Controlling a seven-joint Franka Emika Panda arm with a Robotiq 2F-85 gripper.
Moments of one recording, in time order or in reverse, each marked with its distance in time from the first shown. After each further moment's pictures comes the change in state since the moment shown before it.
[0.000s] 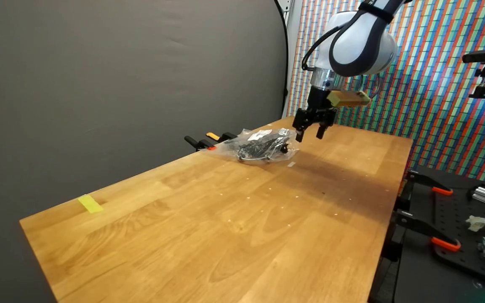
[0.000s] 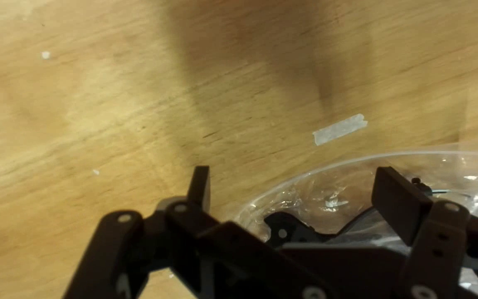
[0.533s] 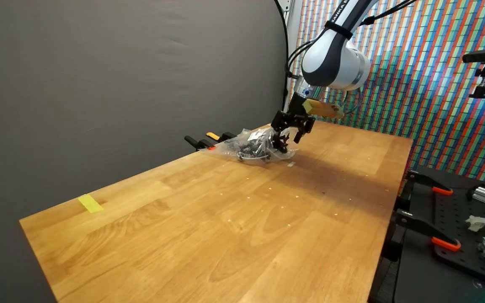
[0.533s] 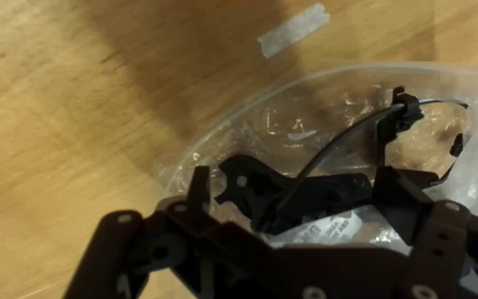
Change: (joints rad) arm -0.157 0.197 0.190 0.174 0.229 0.149 -0.125
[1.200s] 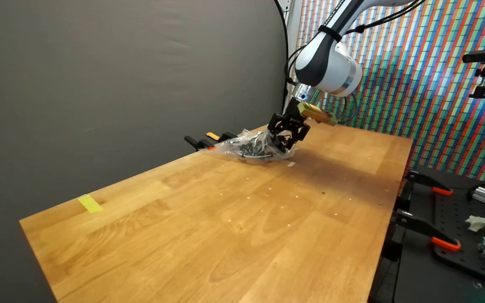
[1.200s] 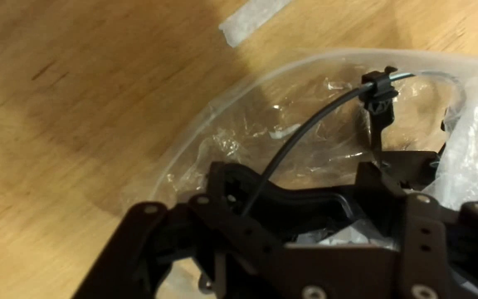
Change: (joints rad) arm -0.253 0.112 0.234 0.072 0.103 0.007 -0.072
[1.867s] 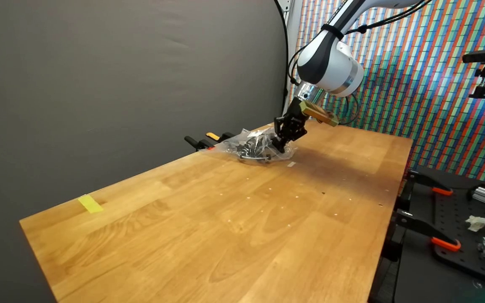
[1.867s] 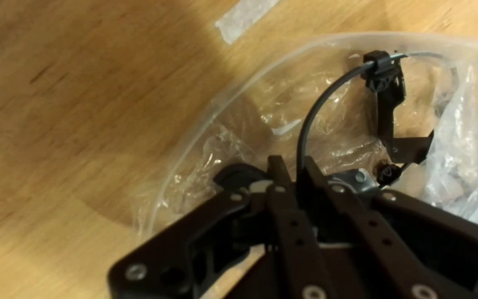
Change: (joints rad) arm -0.114 0.021 0.097 -0.006 0.021 0.010 -0.036
